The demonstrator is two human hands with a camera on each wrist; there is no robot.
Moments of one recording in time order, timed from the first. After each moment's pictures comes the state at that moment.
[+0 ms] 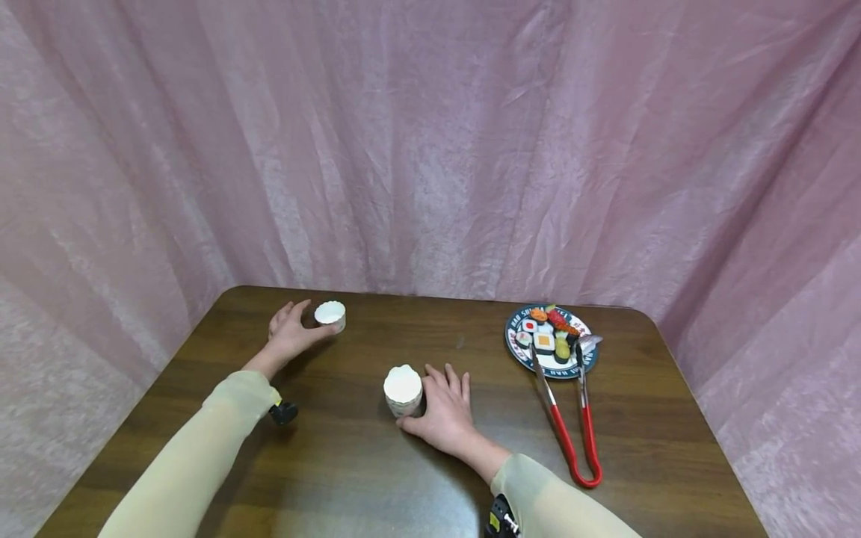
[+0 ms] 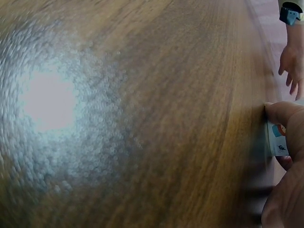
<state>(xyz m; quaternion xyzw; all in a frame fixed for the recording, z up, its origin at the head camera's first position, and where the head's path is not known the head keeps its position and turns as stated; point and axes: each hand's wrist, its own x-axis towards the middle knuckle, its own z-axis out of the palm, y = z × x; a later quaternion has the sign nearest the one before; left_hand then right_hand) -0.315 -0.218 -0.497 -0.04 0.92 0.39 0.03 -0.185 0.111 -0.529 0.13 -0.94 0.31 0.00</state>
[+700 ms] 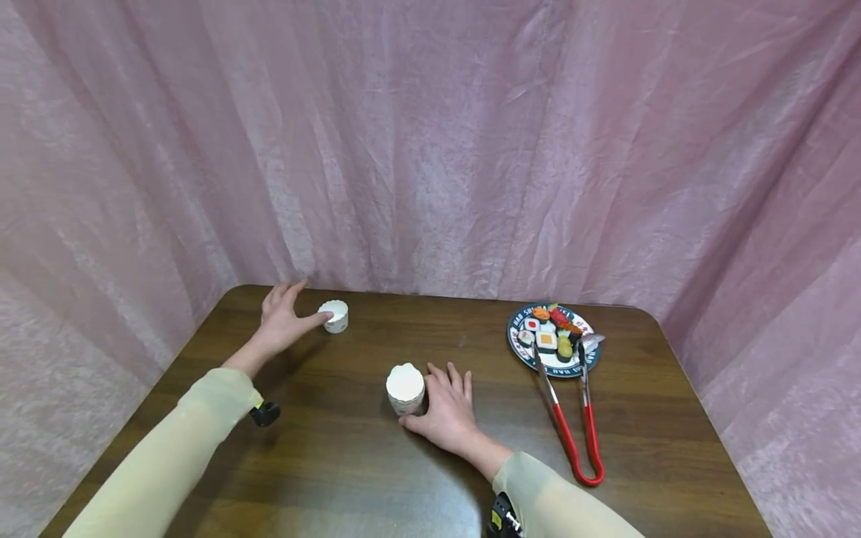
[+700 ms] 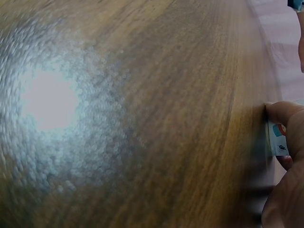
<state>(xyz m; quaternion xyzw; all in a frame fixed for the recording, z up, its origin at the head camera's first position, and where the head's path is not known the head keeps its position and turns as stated) -0.310 -0.225 -0.459 0.02 0.94 0.35 -0.03 -0.184 0.111 -0.527 0.13 -0.94 0.31 0.00</state>
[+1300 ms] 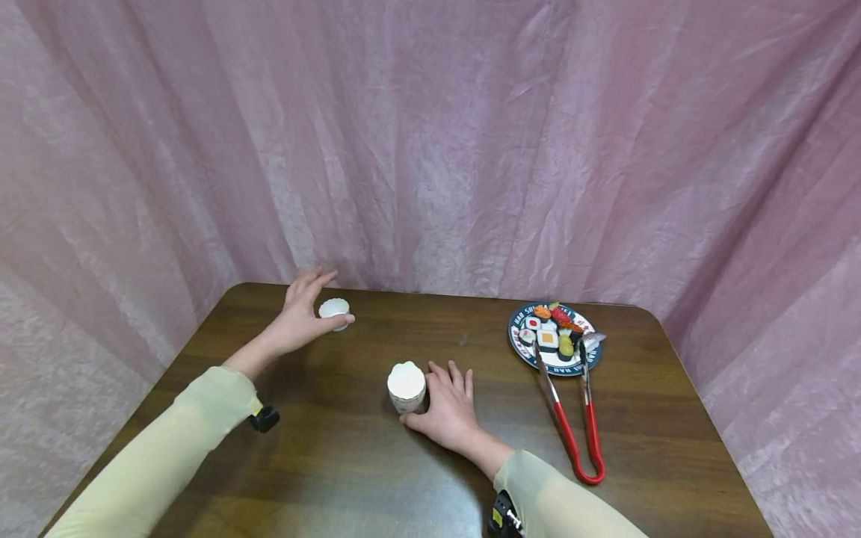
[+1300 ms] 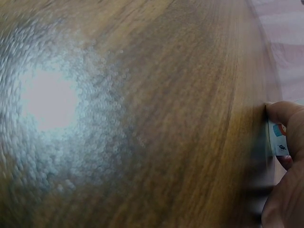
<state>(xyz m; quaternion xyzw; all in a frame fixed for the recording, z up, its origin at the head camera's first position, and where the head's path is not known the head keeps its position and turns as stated) -0.287 -0.189 -0.423 0.13 0.93 0.35 -0.01 -0.186 0.111 -0.528 0.13 -0.94 0.31 -0.01</state>
